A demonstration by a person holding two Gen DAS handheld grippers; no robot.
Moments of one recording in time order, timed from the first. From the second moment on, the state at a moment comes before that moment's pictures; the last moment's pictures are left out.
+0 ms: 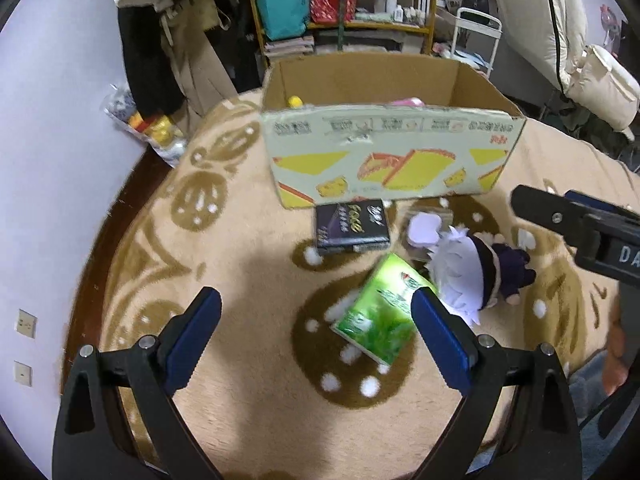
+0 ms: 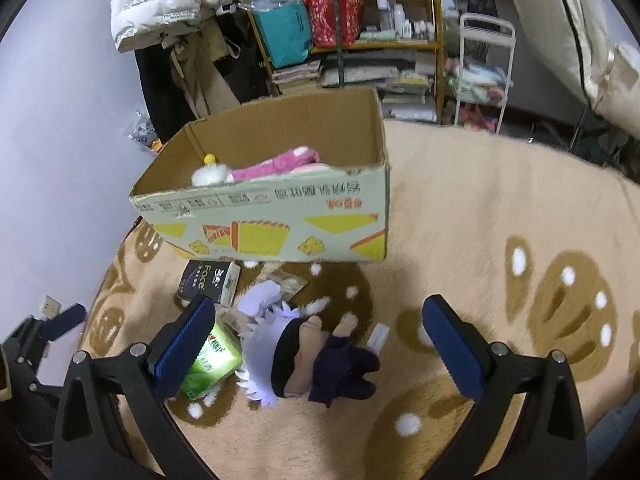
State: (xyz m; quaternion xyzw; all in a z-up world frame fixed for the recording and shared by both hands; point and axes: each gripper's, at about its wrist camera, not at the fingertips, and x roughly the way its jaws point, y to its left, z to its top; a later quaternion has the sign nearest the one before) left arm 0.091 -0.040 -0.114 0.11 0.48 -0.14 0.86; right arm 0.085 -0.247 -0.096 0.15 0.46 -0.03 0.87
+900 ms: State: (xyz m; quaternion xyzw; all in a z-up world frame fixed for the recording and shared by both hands) left arm 0.094 -0.071 -0.164 0.13 0.53 -0.20 0.81; right arm 0.099 -0.237 -0.145 0.14 0.55 -0.04 0.83
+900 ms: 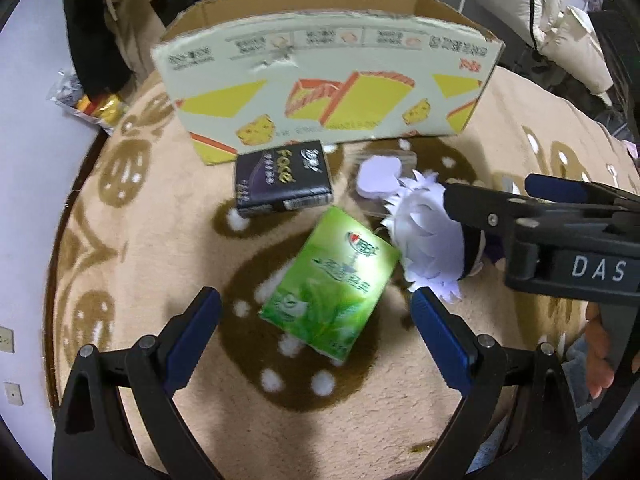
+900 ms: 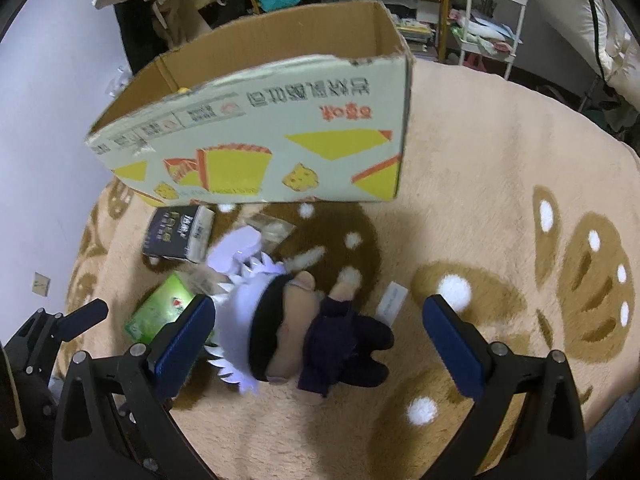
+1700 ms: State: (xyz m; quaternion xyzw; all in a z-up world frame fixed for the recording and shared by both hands) left arm 0.105 -0.070 -0.192 0.15 0.55 -0.21 0.79; right arm 0.102 -0.238 -0.170 0.18 0.58 -0.02 0.79
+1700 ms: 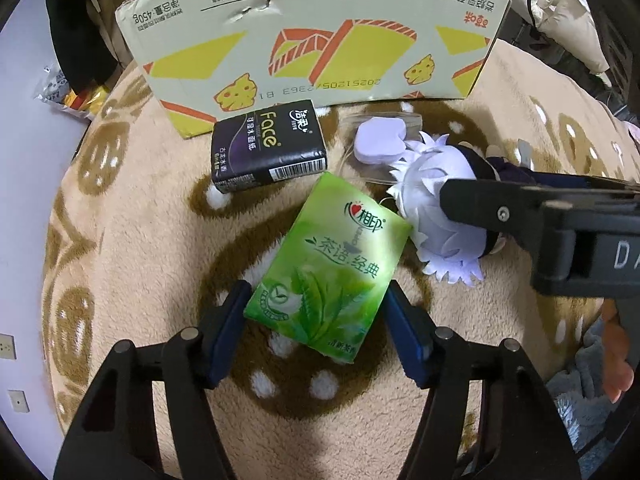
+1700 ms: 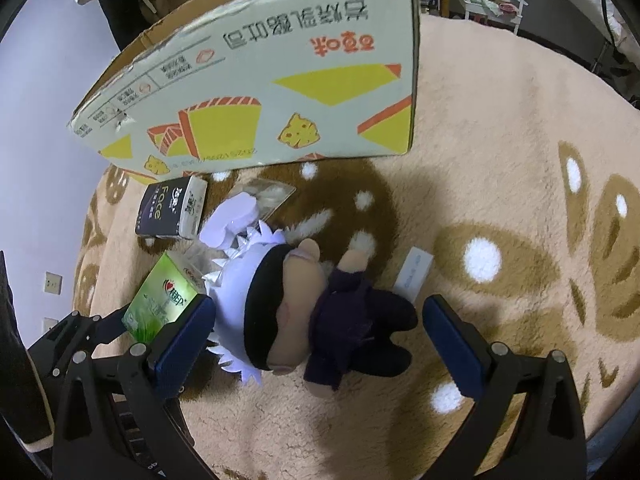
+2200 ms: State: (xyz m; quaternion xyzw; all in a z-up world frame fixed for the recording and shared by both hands) left arm 0.104 -0.071 -0.191 0.15 0.56 -0.20 0.79; right arm 0.103 -0.231 -0.175 0.18 0.60 0.00 0.78
